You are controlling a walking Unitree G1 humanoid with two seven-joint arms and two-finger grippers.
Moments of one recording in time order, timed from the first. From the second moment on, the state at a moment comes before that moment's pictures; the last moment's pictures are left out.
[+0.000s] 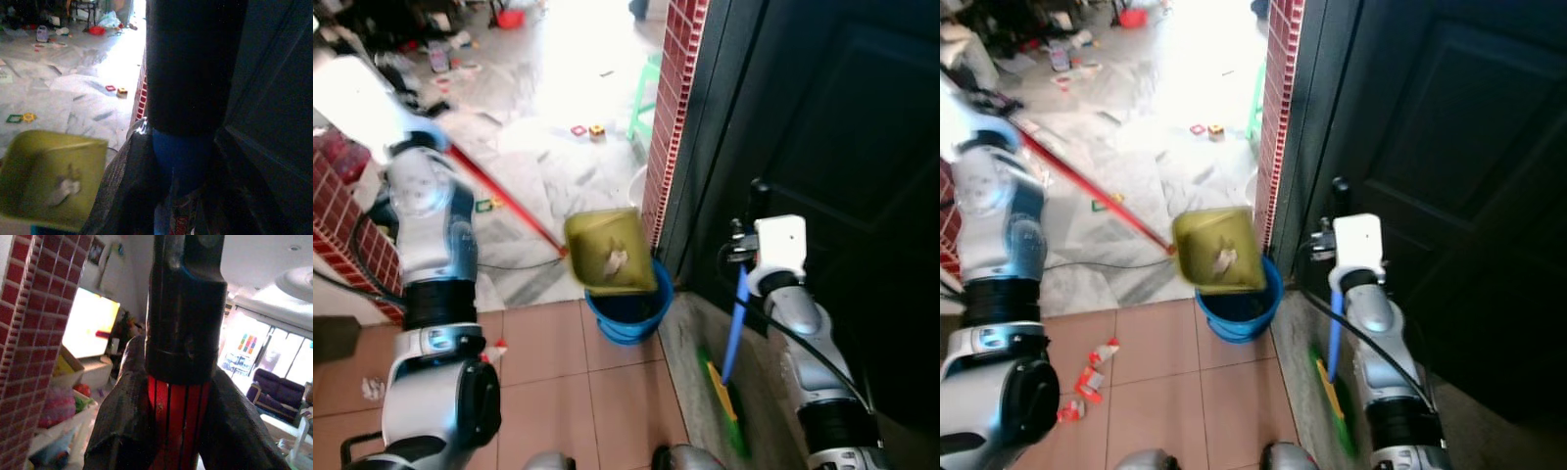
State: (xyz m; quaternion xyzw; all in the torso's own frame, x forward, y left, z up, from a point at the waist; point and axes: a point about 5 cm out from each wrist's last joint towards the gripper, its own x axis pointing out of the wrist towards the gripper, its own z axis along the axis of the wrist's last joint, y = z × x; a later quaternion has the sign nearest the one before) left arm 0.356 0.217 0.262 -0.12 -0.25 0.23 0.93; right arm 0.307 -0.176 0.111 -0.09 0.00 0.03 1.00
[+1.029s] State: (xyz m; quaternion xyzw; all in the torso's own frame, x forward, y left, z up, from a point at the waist) left arm 0.345 0.146 0.242 0.01 -0.31 0.11 0.94; right arm 0.307 -0.178 0.111 -0.09 0.00 0.03 1.00
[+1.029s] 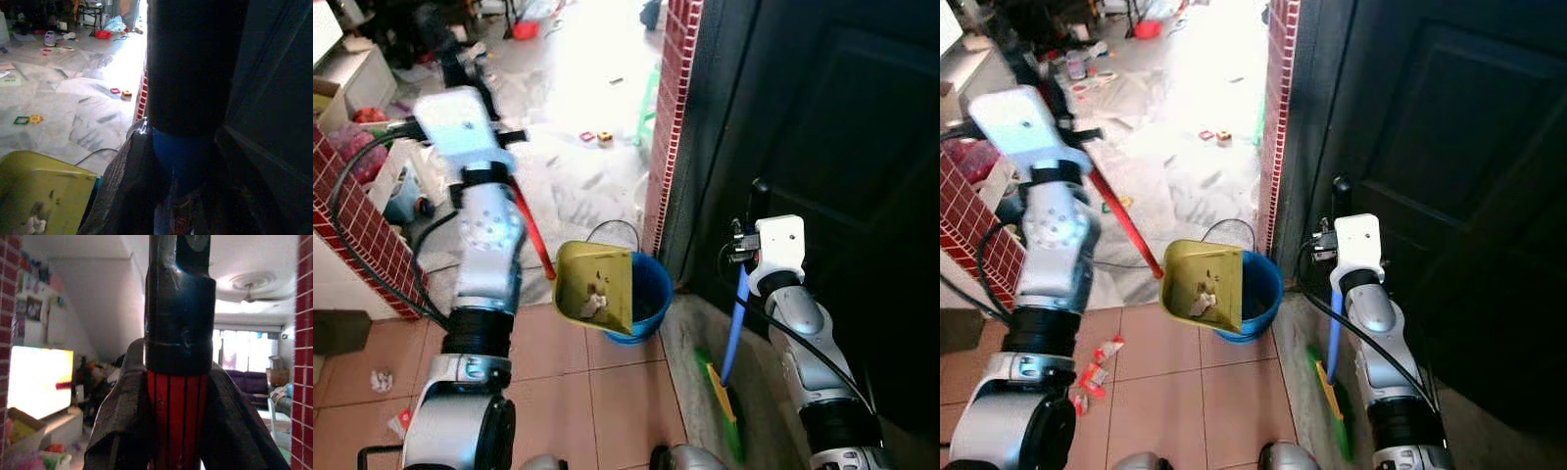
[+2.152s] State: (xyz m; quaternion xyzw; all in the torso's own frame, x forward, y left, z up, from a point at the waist) left arm 0.348 0.060 0.277 0.09 -0.46 0.11 0.87; right arm 0.295 -0.194 0.123 -0.11 -0.02 0.00 0.99
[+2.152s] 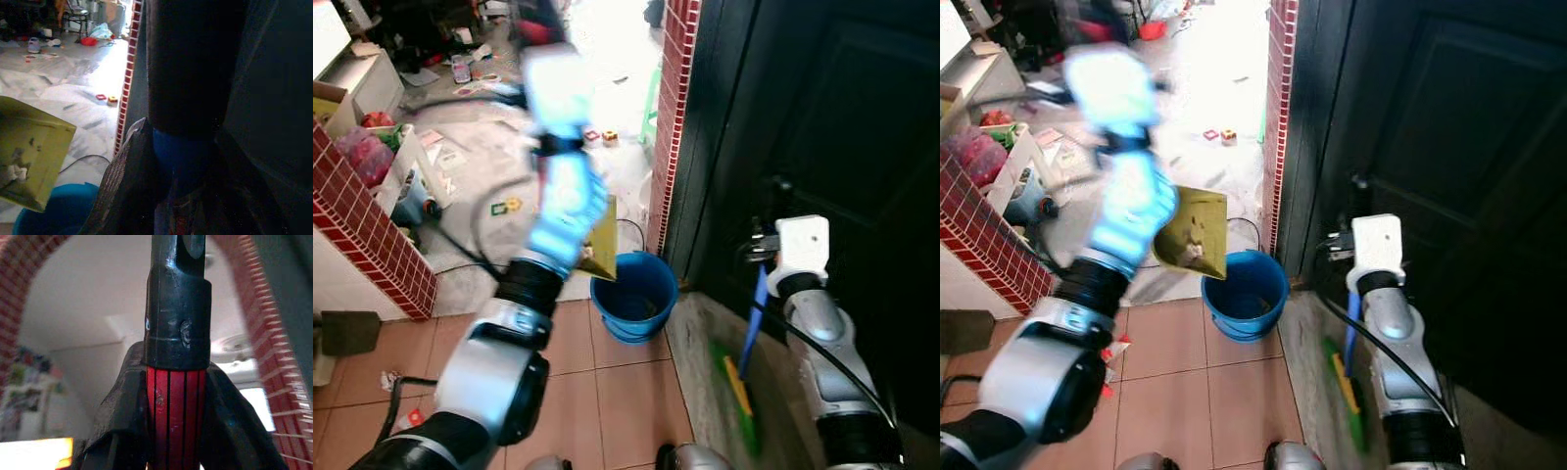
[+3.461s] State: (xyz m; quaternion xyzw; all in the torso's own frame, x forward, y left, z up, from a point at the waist) left arm 0.339 0.047 0.270 0.12 -0.51 -0.02 0.85; right arm 0.301 -0.187 0.125 -0.11 -0.02 0.01 0.99
